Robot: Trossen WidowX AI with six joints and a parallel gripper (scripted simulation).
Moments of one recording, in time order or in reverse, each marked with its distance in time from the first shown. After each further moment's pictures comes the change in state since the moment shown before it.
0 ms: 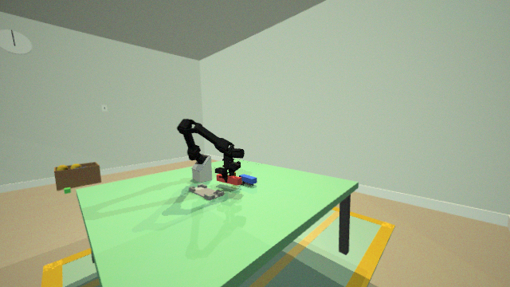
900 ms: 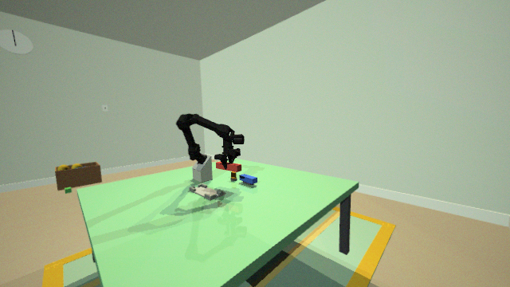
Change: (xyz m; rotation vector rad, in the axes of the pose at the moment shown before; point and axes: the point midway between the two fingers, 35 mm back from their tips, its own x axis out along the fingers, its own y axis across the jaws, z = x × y) arm -0.083 0.000 -0.002 0.000 0.002 -0.001
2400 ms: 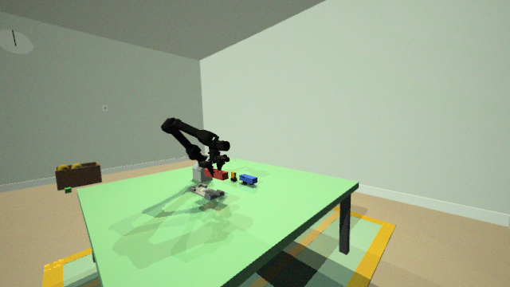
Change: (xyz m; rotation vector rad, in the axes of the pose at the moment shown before) arm 0.026 -0.098 -0.015 0.136 -0.010 0.036
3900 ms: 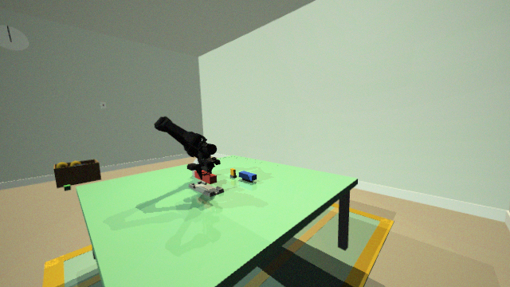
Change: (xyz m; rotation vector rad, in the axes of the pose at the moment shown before) arm 0.023 -0.060 -0.020 0.080 -0.001 -0.036
